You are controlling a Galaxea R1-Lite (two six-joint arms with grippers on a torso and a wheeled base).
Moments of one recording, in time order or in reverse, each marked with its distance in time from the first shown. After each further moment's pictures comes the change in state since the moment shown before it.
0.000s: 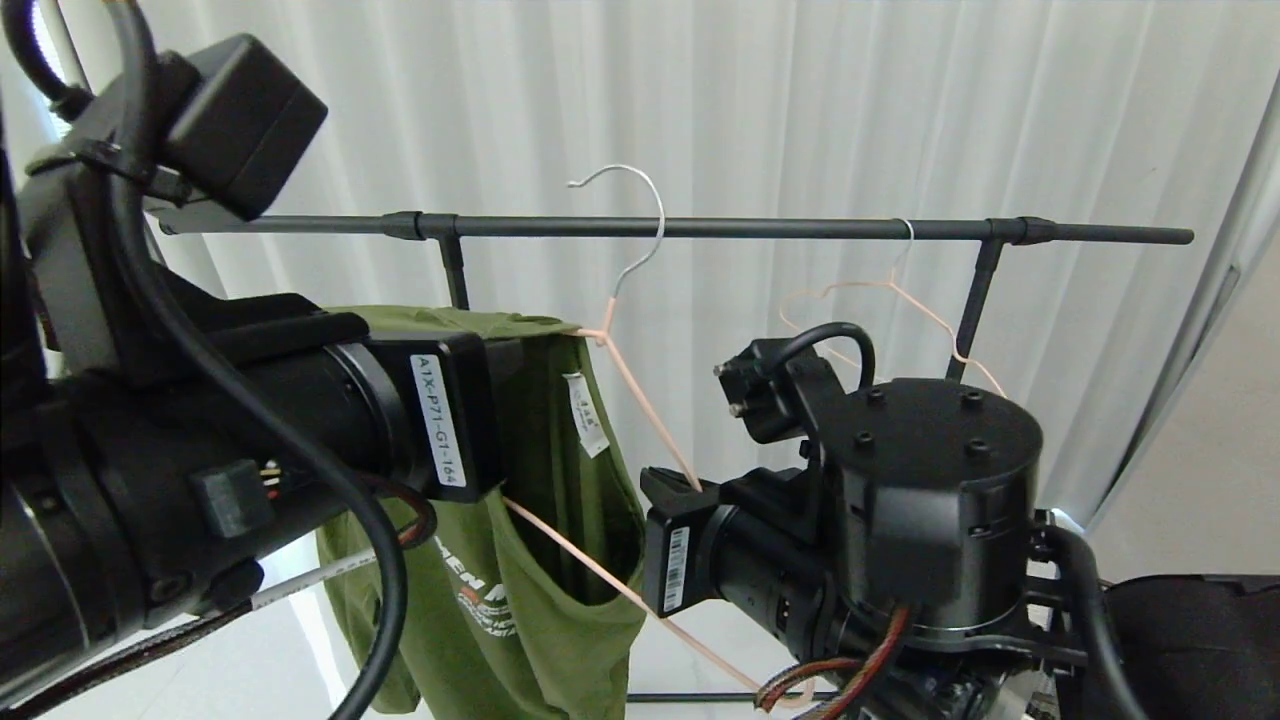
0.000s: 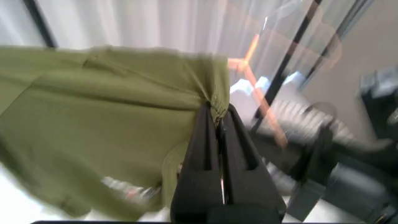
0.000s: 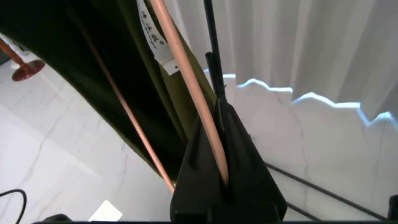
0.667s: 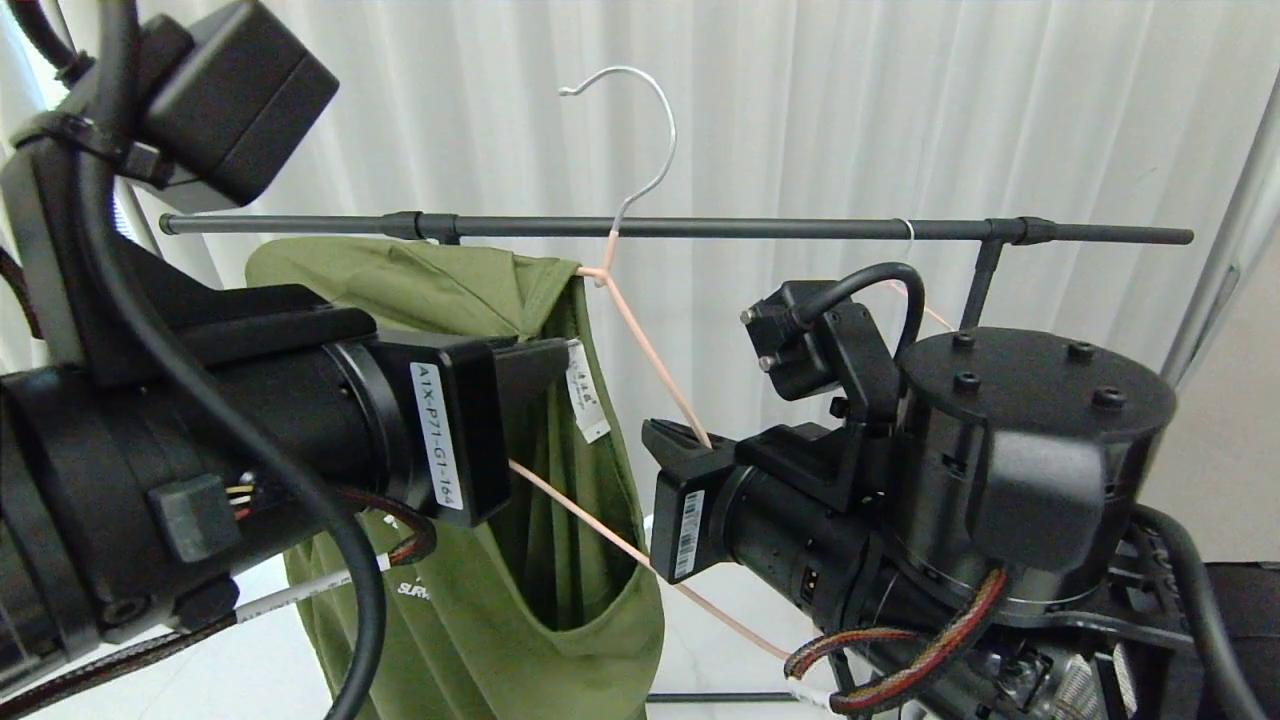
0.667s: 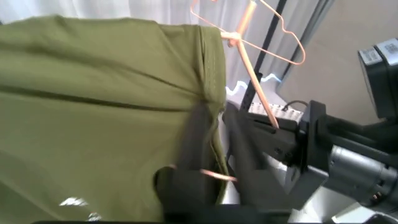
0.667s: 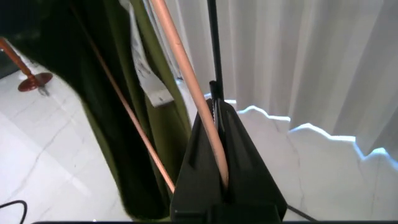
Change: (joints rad) left arm -0.016 -0.009 -0.007 -0.007 -0.090 0.054; right arm 0.003 -0.037 -0.004 -0.079 0.007 -0.106
